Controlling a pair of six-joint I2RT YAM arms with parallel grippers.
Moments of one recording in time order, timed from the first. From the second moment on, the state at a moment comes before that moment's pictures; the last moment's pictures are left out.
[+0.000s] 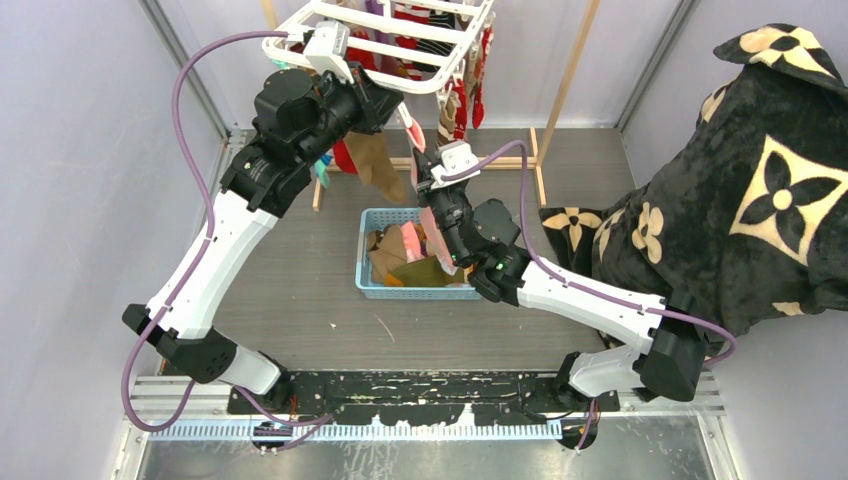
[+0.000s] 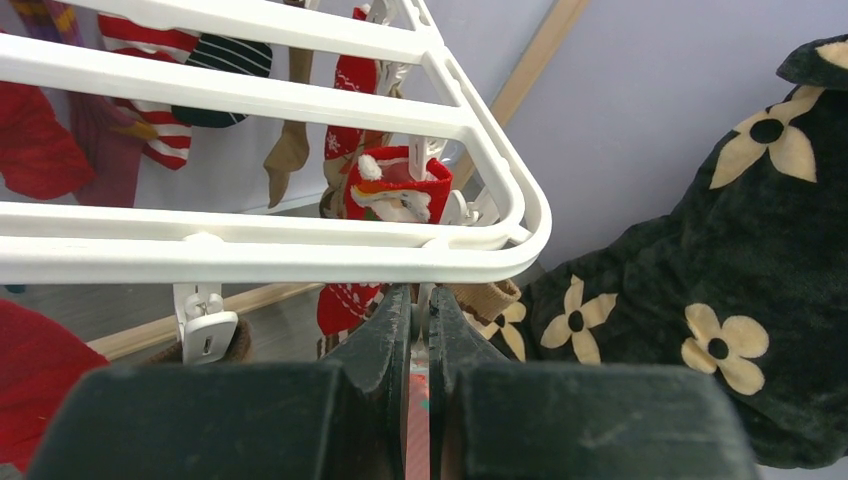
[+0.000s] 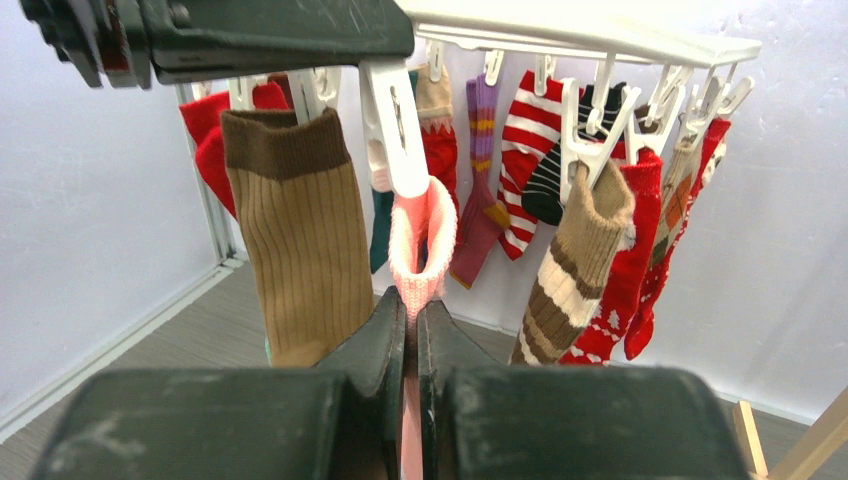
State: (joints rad) left arm -0.60 1.47 1.88 -0.39 0.01 -0.37; right arm 1.00 1.33 1.07 0.67 0.58 -0.27
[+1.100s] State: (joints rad) left arm -0.60 1.47 1.86 -0.40 -0.05 -0.36; right arm 1.03 1.35 1.13 0.70 0.59 -0.31
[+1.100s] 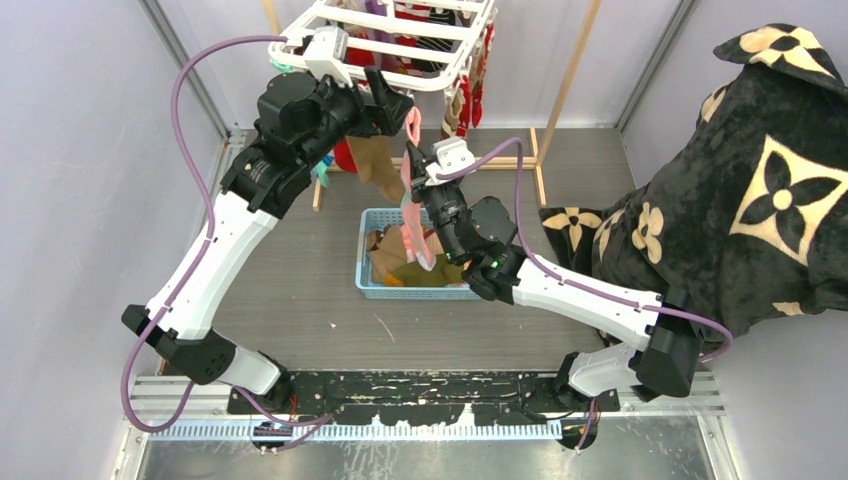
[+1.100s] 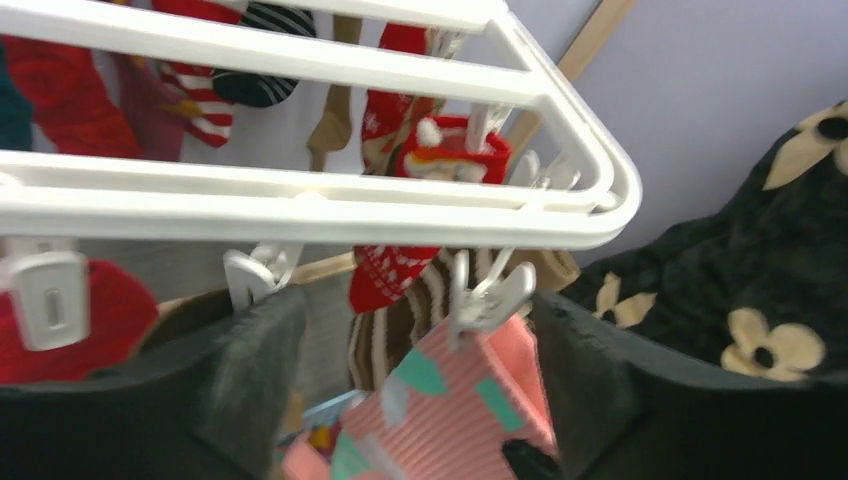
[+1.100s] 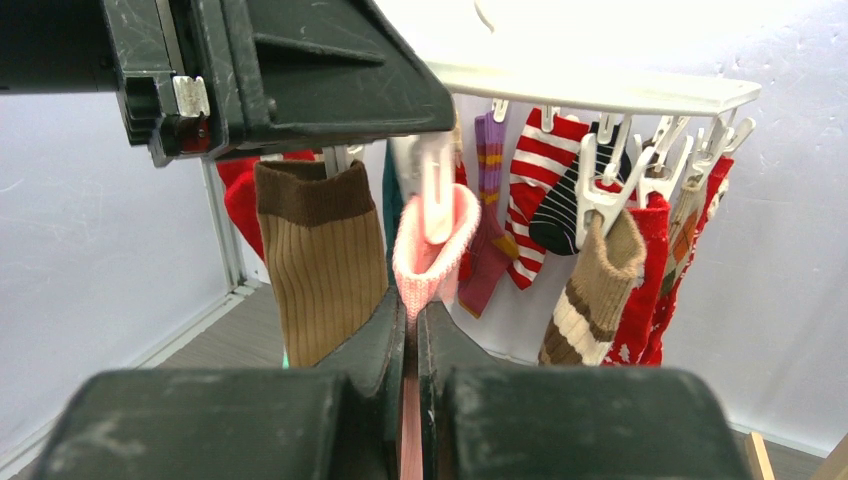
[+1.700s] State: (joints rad) left arm -0.15 1.31 1.73 -0.72 0.33 -0.23; right arm 0.75 1.10 0.97 0.36 0.59 0.06
